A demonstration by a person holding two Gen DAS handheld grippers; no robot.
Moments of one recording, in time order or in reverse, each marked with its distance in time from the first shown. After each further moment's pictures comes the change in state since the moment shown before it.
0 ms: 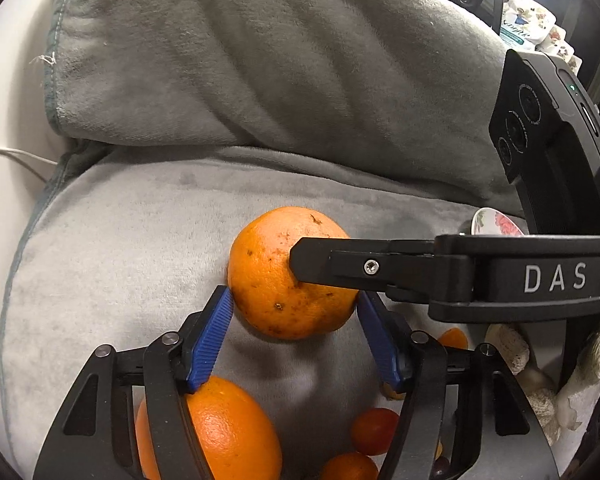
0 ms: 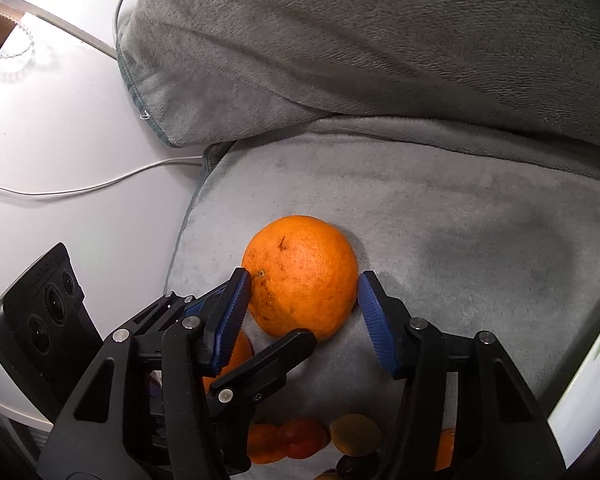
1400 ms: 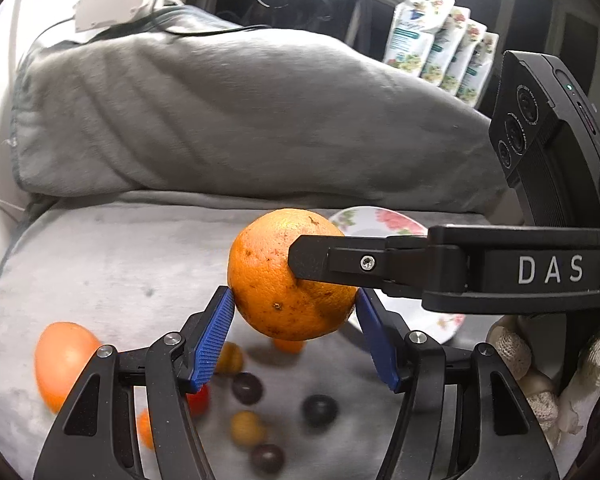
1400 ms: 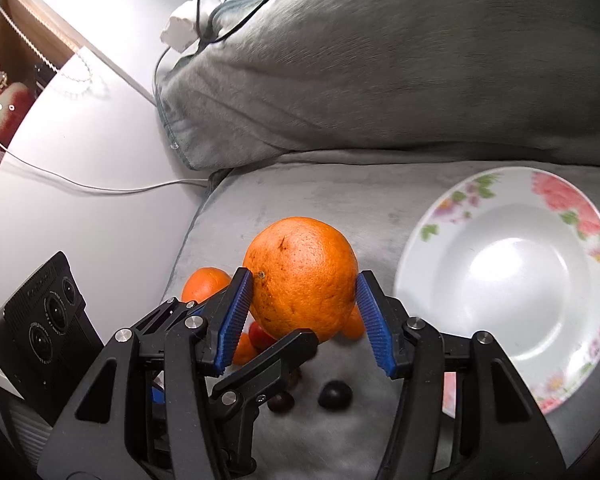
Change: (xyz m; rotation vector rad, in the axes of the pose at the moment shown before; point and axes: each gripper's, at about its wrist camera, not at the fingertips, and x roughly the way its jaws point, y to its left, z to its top) left arm -0.045 -0.124 -0.033 0.126 -0.148 -0.081; right arm -0.133 -0.025 -0.072 0.002 -0.213 -0.063
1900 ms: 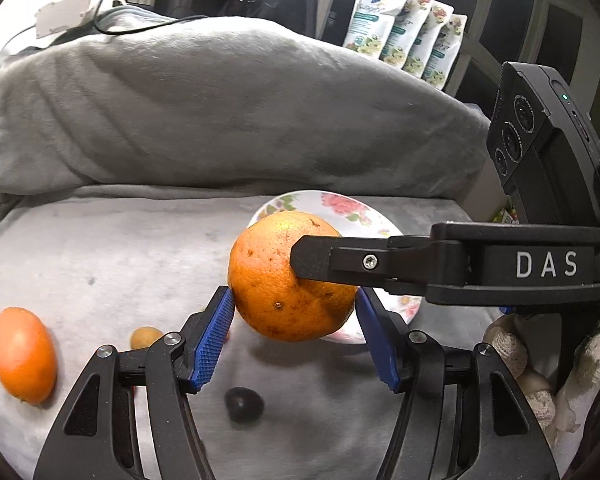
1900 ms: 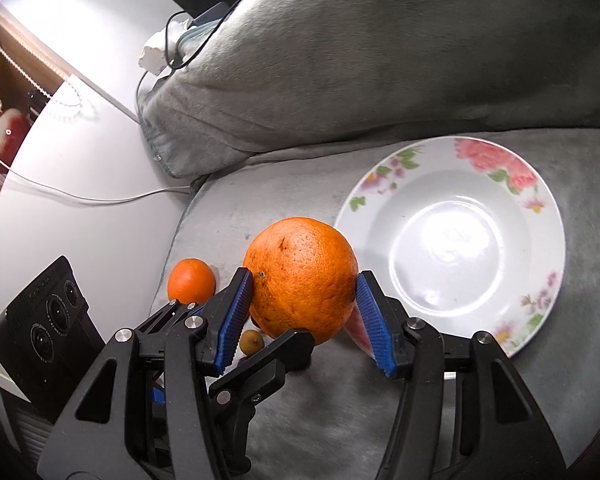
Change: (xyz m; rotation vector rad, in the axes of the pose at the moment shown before) left arm 0.012 -0.040 -0.005 0.026 0.027 -0.071; right arm -0.037 -0.040 -0.022 0.079 -0.024 -0.025
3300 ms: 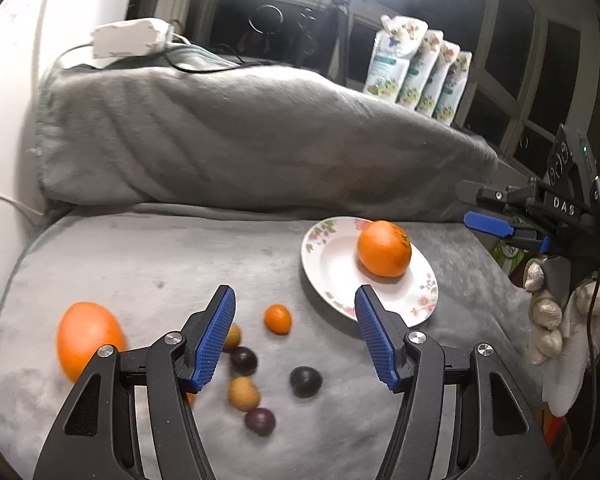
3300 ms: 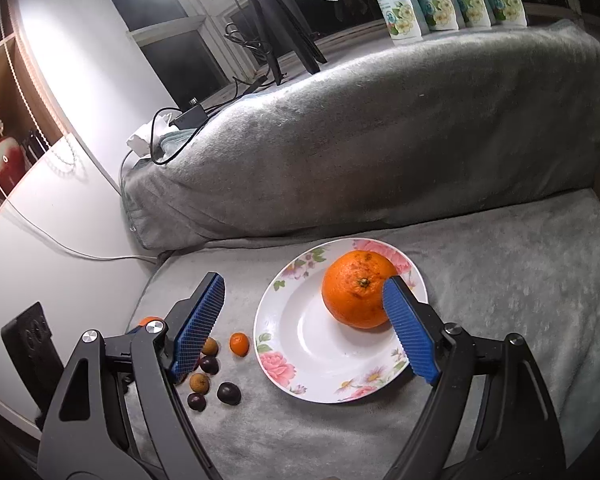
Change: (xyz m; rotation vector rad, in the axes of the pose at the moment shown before) left arm -0.062 0.040 -0.014 -0.023 -0.128 0.052; right arm -0.088 -0.026 -0.004 -0.077 -0.320 -0.146
